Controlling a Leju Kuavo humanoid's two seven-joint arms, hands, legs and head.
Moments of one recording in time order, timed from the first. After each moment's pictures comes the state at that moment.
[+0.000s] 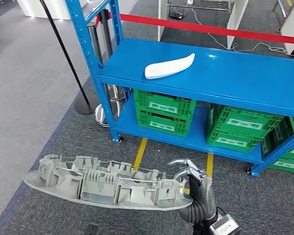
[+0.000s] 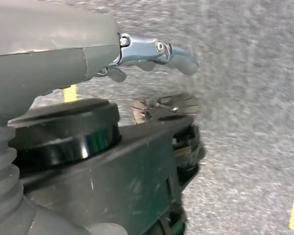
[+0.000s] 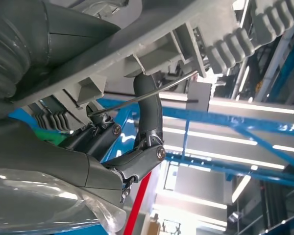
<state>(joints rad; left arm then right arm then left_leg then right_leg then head) -0.05 -0.24 0.40 -0.24 -0.64 0.17 -0.31 0.24 -0.04 0.49 -1.85 0.16 -0.24 -0.69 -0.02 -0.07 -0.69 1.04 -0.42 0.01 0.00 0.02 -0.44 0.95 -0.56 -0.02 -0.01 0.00</state>
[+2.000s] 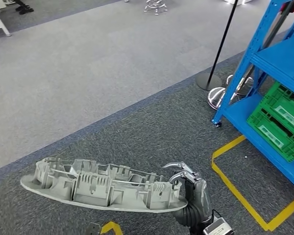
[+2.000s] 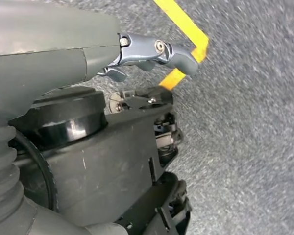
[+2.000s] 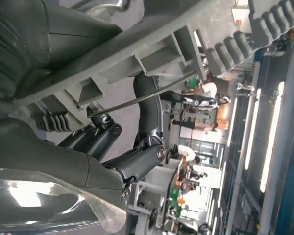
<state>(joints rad) -0.05 -0.26 0.47 -0.24 -0.72 0.12 -0.34 0.25 -0.03 0.52 -1.84 0.18 -0.27 -0.70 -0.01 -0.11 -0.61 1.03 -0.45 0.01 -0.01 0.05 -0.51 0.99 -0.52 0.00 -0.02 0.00</state>
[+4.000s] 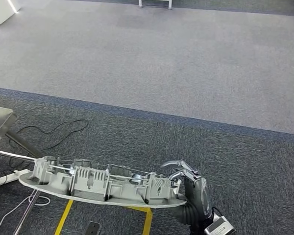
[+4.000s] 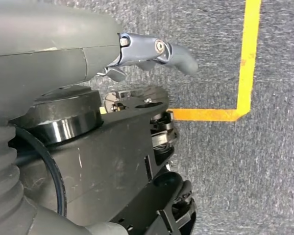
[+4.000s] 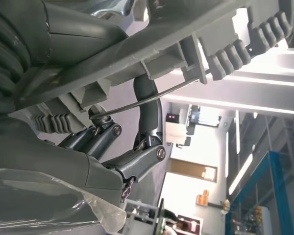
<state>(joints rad) -0.06 -0.27 0.54 -0.24 -0.79 0.12 -0.34 0.23 -0.04 0.51 -1.85 0.18 -0.24 -0.69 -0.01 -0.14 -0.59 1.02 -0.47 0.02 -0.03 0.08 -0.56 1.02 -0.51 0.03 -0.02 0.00</state>
